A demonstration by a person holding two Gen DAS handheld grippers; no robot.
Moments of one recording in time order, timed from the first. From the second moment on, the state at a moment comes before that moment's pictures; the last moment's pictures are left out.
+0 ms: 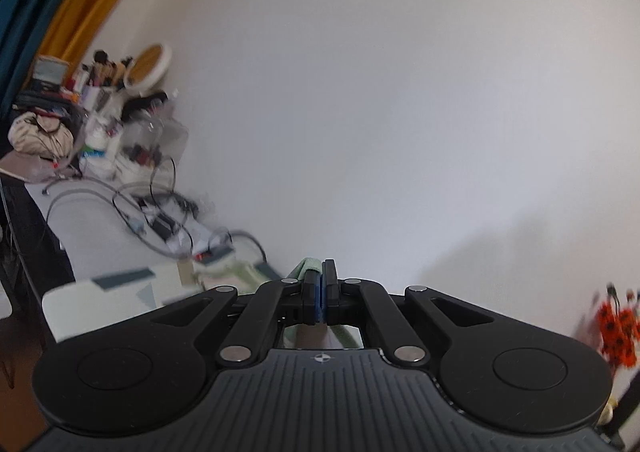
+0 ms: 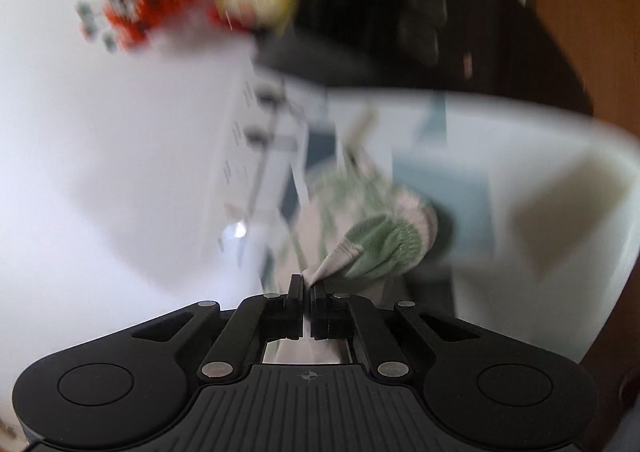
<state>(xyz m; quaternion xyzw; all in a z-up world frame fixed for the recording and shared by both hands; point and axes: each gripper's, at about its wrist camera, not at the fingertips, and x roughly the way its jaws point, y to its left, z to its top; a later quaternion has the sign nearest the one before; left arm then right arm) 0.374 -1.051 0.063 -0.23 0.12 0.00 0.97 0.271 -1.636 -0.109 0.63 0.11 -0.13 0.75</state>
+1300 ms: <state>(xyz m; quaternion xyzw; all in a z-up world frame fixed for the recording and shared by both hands) 0.708 -1.098 -0.023 -0.29 0.21 -0.01 0.94 0.465 -1.667 -0.105 0.58 0.12 -0.24 0.77</state>
